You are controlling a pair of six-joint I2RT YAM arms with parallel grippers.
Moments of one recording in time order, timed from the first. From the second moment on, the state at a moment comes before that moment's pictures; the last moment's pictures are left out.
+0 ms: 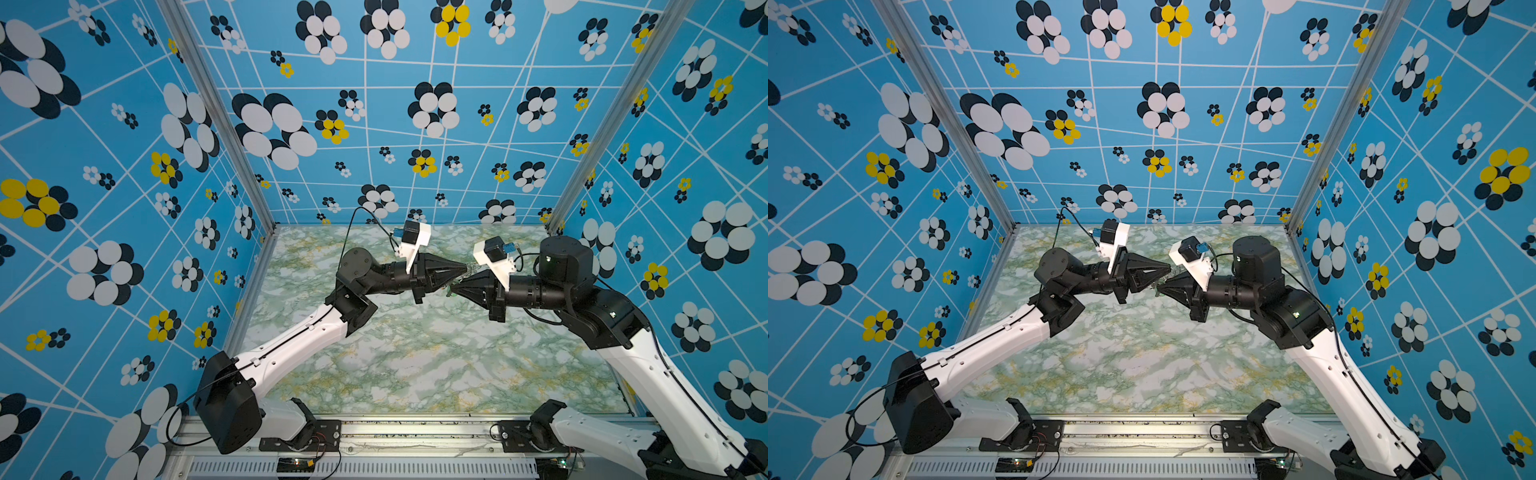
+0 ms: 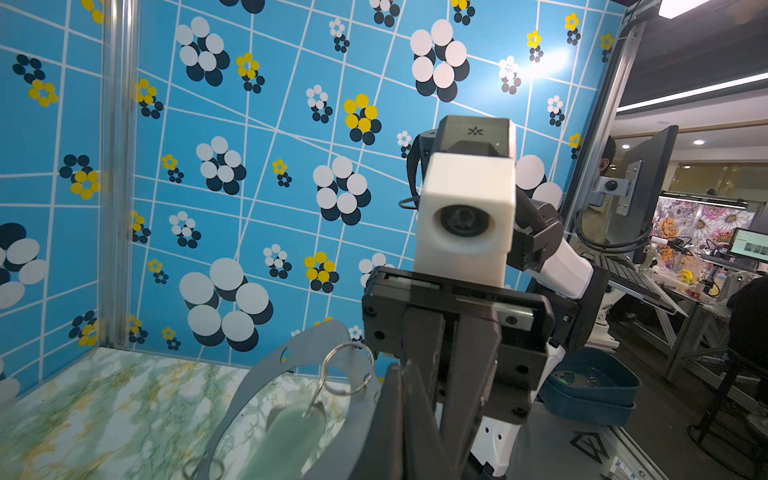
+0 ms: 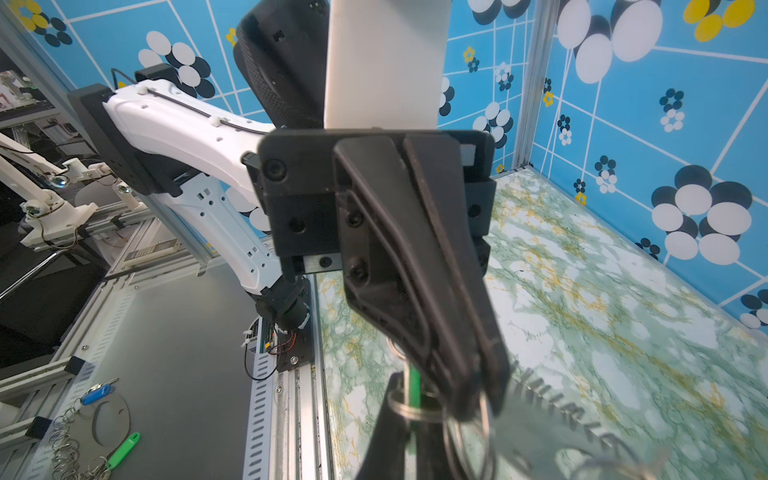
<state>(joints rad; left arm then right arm) -0.75 1.38 1.13 0.68 0.82 -0.53 0.59 1.06 1.39 -0.69 -0.66 -0.14</state>
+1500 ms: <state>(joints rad) -0.77 1.38 1.09 0.80 0.85 -0.55 0.49 1.00 1.50 -0.83 -0.64 -0.20</state>
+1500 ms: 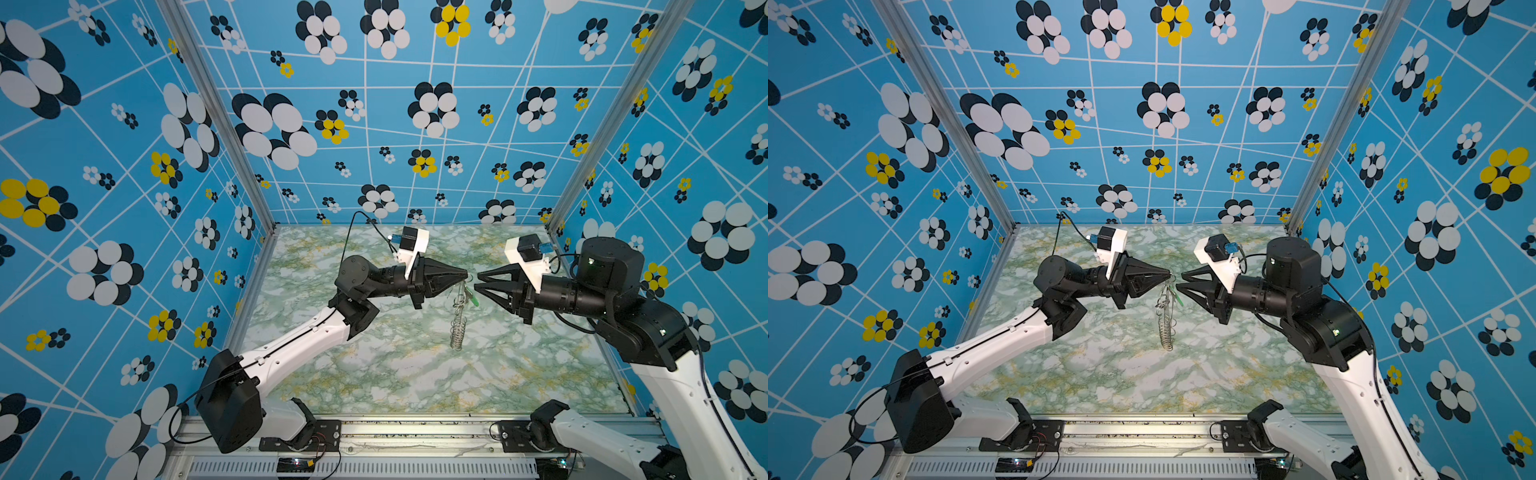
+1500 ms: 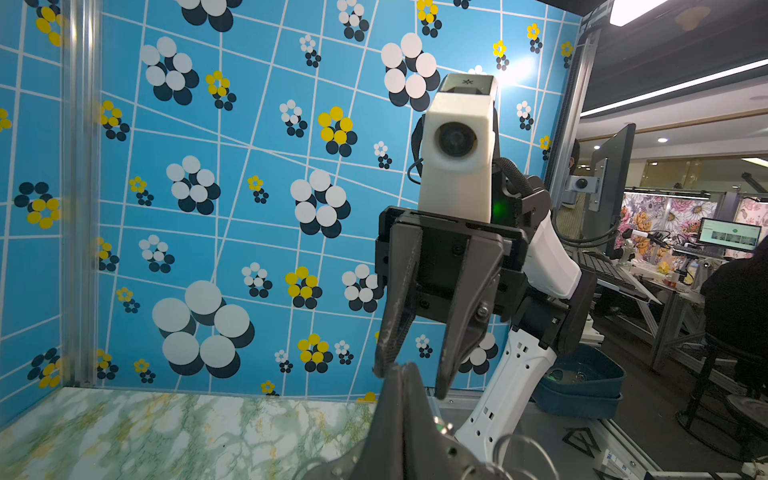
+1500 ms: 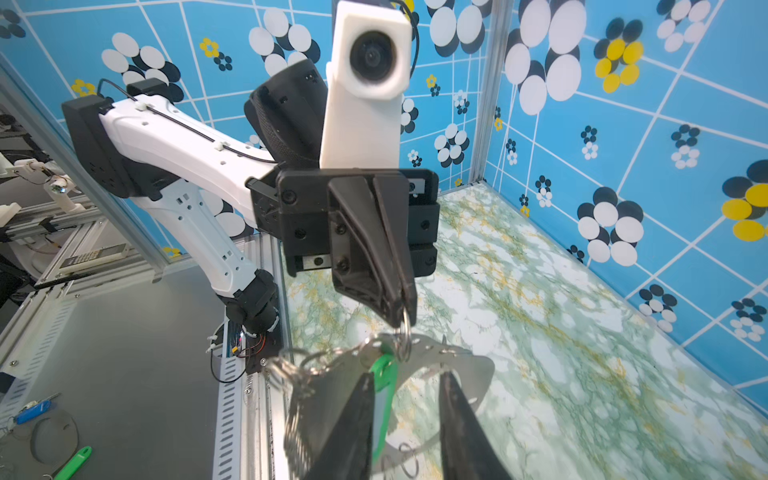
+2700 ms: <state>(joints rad) -0.77 1.38 1.08 0.85 0.87 -0.55 0.49 1.01 1.43 -0.70 -0.77 -0.11</state>
